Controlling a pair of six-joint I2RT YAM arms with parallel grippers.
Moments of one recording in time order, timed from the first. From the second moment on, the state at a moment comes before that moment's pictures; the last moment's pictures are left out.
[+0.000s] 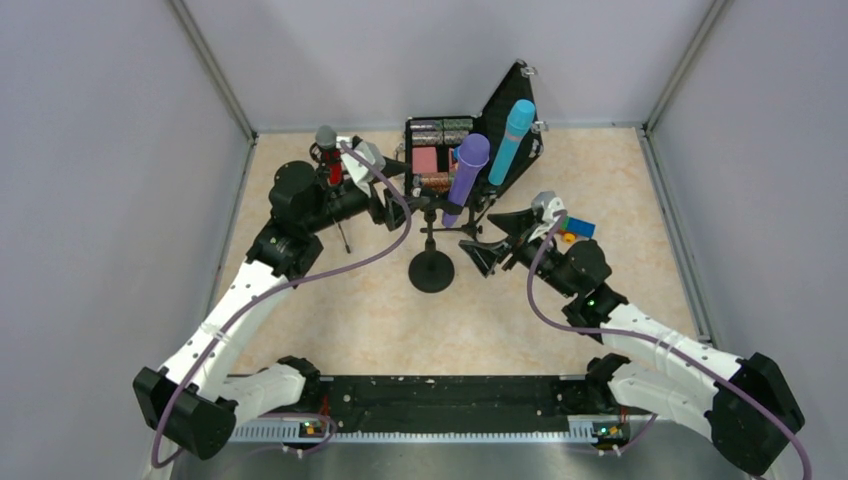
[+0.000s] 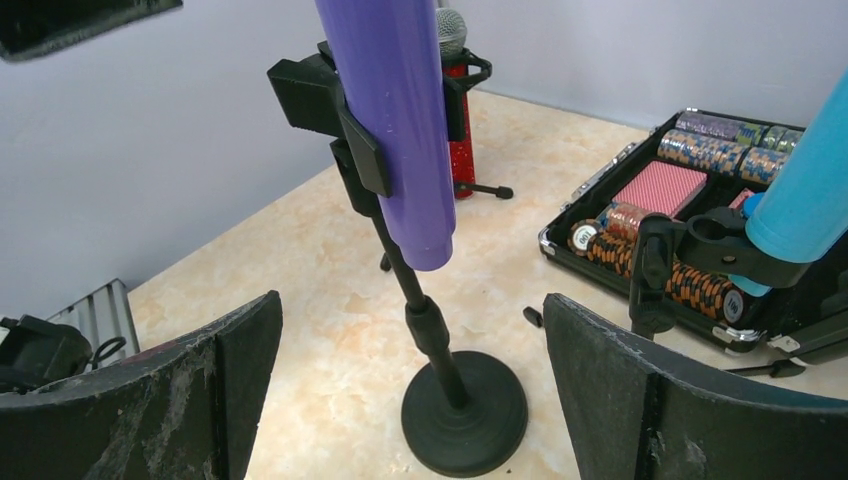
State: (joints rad) left arm -0.45 1.07 1.07 0.04 0.64 0.11; right arm 0.66 0.94 0.45 0.66 -0.21 0.28
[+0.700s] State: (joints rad) left arm -0.50 1.24 1.17 0.09 0.69 0.02; right arm 0.65 0.99 0.45 0.62 -0.21 0.30
